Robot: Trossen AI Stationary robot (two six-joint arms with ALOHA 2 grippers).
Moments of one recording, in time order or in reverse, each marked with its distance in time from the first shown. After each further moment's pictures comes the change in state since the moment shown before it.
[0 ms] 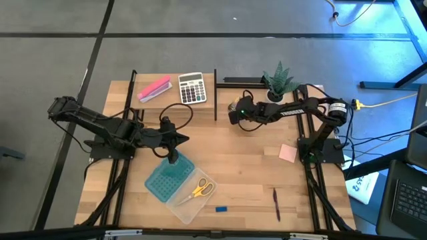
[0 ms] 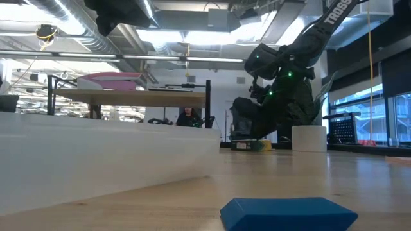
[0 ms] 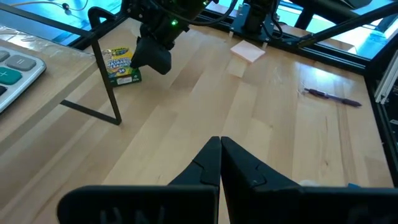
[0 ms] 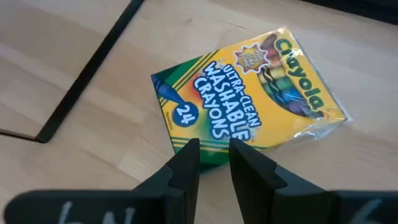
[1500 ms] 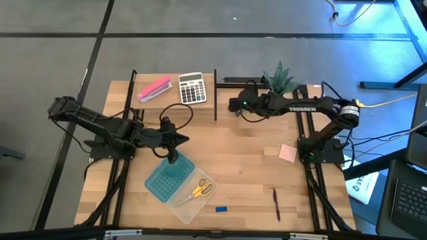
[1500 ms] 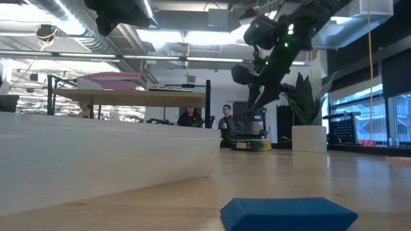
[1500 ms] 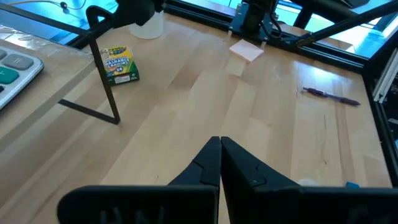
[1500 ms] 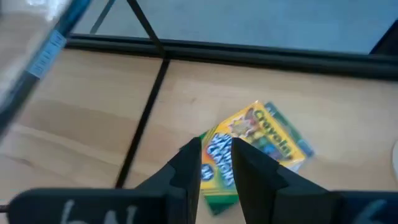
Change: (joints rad) left arm 0.000 0.000 0.000 0.000 0.006 0.000; right arm 0.006 -0.136 0.136 -0.181 0.105 0.162
